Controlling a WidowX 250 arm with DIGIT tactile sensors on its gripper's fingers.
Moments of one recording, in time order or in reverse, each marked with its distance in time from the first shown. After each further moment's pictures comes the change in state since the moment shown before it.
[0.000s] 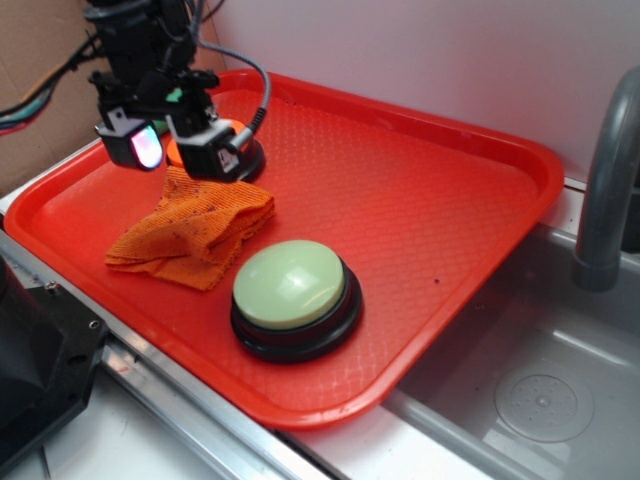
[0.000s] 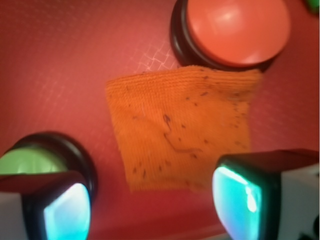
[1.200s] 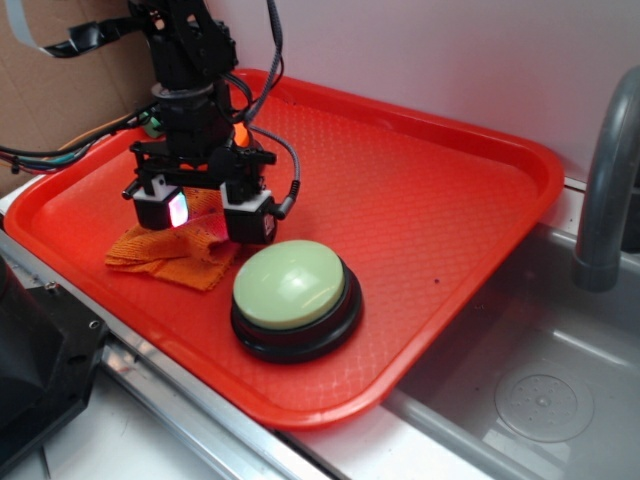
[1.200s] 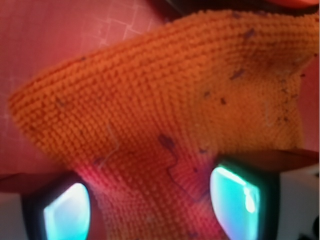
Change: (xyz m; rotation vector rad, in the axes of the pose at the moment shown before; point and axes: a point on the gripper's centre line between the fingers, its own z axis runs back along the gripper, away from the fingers) arm 0.007 0.000 -0.052 0.125 0.086 0.205
